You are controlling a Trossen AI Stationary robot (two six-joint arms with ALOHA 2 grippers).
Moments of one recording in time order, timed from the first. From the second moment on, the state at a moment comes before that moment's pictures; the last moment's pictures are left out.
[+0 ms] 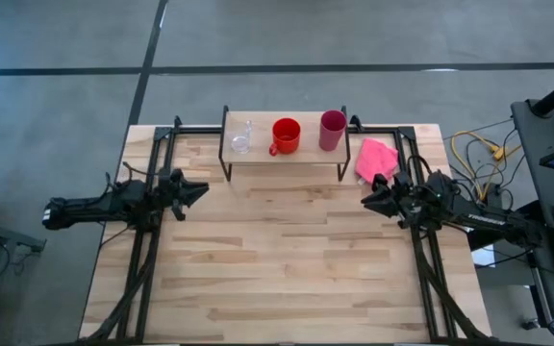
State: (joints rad) left arm 0.03 0.03 0.09 -0.05 -0.26 -0.50; right arm -0.30 0.11 0.01 0.25 -0.49 0.57
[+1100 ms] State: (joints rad) left arm 0.03 0.06 0.01 0.05 -0.18 -0.44; right arm -0.30 0.11 0.01 0.06 -0.49 0.58
